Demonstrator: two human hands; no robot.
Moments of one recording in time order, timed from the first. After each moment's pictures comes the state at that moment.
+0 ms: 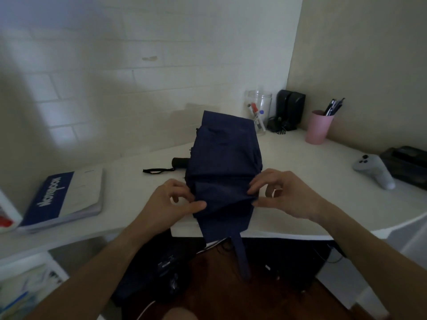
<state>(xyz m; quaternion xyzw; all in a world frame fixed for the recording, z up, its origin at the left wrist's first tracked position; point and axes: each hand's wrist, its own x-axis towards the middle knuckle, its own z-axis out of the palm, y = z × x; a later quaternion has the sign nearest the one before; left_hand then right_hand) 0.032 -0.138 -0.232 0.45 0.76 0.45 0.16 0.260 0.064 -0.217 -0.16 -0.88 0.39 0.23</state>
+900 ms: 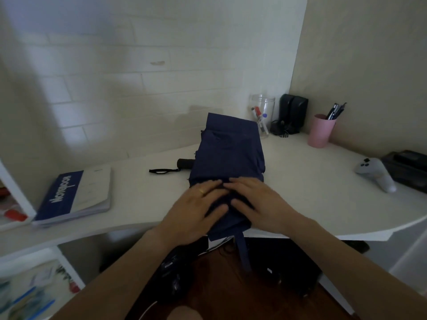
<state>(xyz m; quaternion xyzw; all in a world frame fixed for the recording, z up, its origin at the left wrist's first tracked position) 0.050 -0.121 -0.257 0.67 0.71 0.22 -0.06 0.224 0.029 -0.243 -0.14 -0.97 0.09 0.19</state>
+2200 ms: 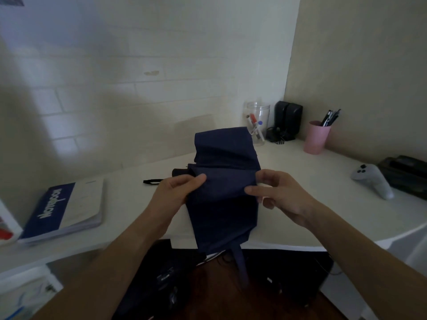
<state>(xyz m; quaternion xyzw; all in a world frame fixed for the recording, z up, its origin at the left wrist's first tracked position) 0.043 -0.115 -0.199 0.36 0.62 0.63 0.30 0.239 0.055 -0.200 -0.25 -0.70 0.62 0.26</state>
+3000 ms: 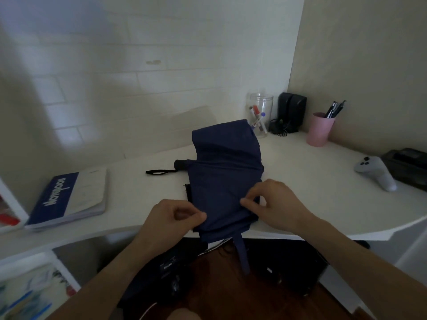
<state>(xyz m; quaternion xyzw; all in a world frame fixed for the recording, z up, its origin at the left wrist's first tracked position) 0.058 -0.164 -0.235 0.46 0.75 0.44 0.18 0.241 0.038 -0.232 -0.21 -0.94 0.12 0.23</state>
